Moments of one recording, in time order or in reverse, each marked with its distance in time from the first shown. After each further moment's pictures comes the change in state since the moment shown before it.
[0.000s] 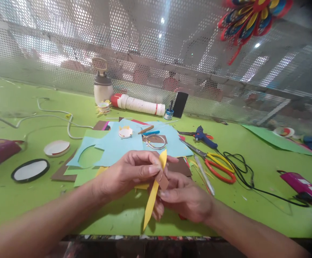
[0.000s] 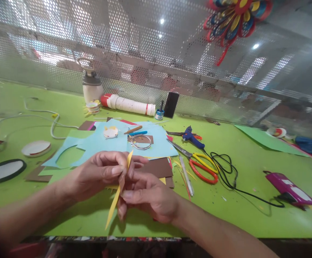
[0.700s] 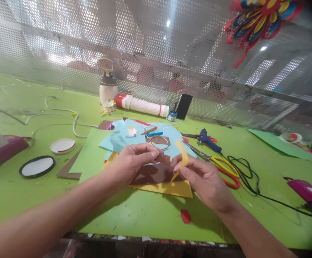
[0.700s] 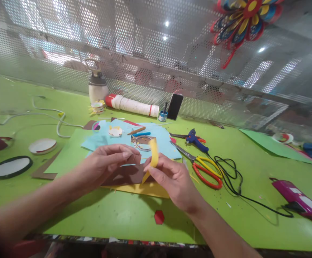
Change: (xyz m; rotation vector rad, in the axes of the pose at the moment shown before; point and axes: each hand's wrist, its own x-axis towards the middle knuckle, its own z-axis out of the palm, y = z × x) left_hand 0.009 -0.001 -0.008 -0.049 0.270 0.002; right_hand -0.016 -0.031 -0.018 -0.694 0.391 -0.316
